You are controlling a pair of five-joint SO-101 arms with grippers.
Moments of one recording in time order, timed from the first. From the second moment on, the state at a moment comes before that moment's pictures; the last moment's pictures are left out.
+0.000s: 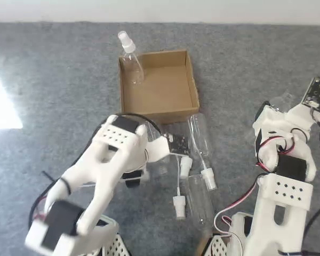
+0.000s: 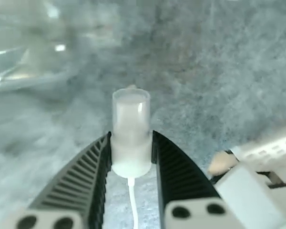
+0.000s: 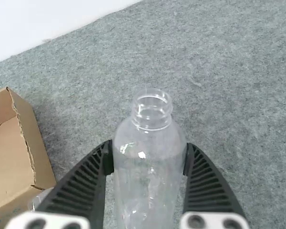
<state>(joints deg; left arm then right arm) 16.8 -11.2 40.5 86.4 -50.8 12.3 -51.0 49.8 45.3 -13.5</state>
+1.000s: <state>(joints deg) 16.8 -30.5 40.5 74.8 -21.8 4.0 -51.0 51.9 45.3 -13.5</state>
